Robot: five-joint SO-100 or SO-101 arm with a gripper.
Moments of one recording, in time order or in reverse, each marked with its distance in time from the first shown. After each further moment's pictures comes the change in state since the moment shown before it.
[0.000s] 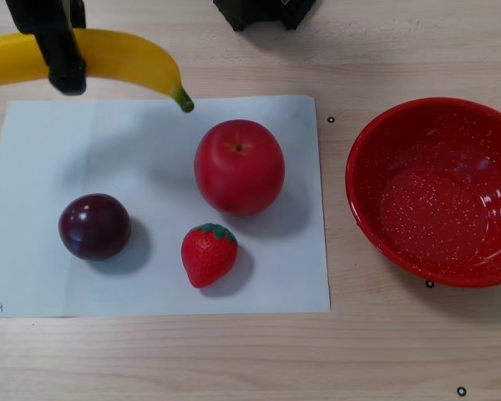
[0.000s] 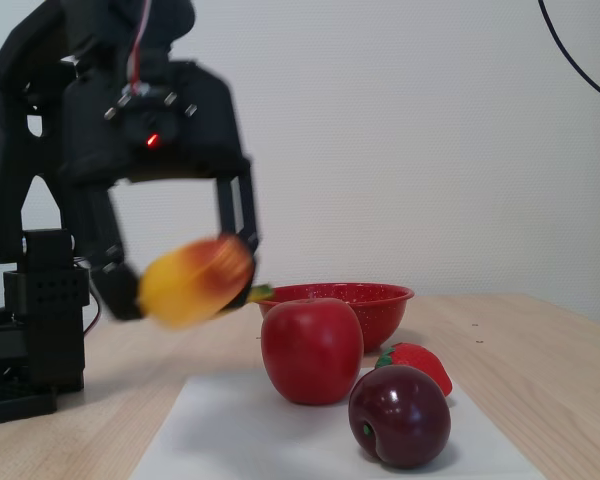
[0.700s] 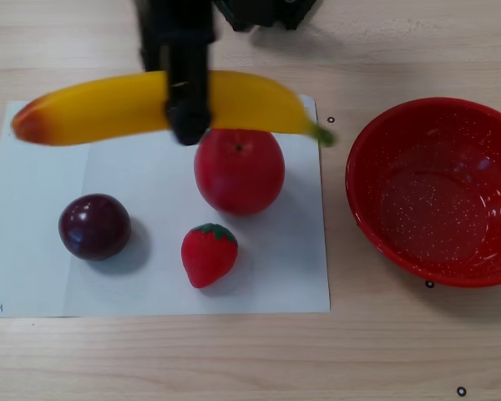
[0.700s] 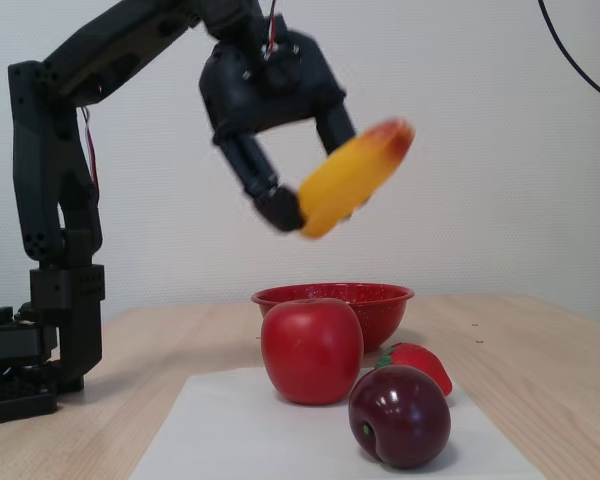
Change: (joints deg) arm 33.3 4.7 -10.1 0.0 -21.7
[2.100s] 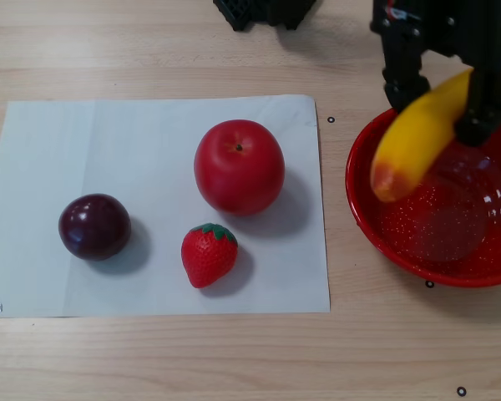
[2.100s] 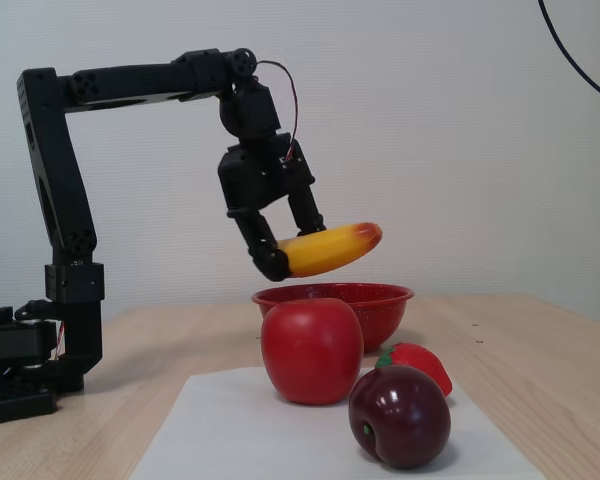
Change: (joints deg) arm 42.7 3.4 27.2 -41.6 -19.8
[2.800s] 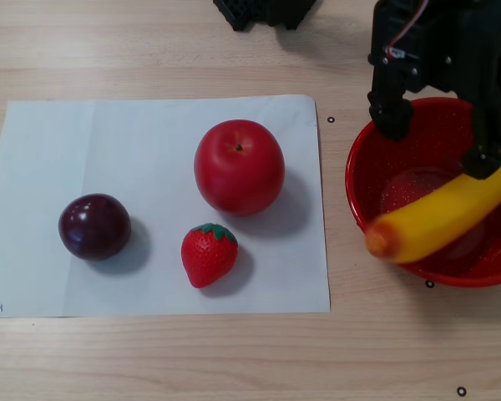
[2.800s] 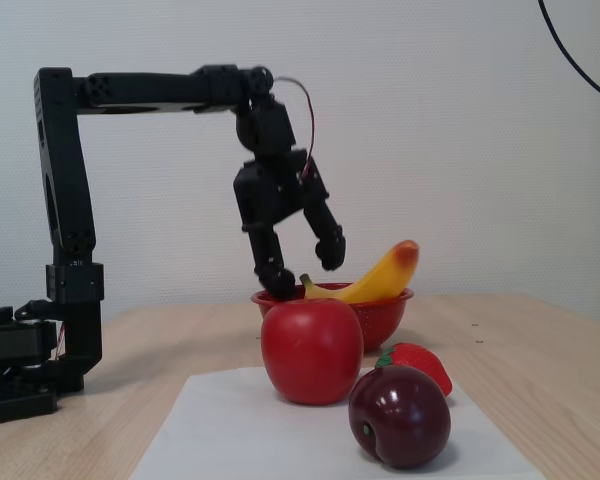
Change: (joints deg) arm -2.1 -5.4 -1.8 -0.5 2.5
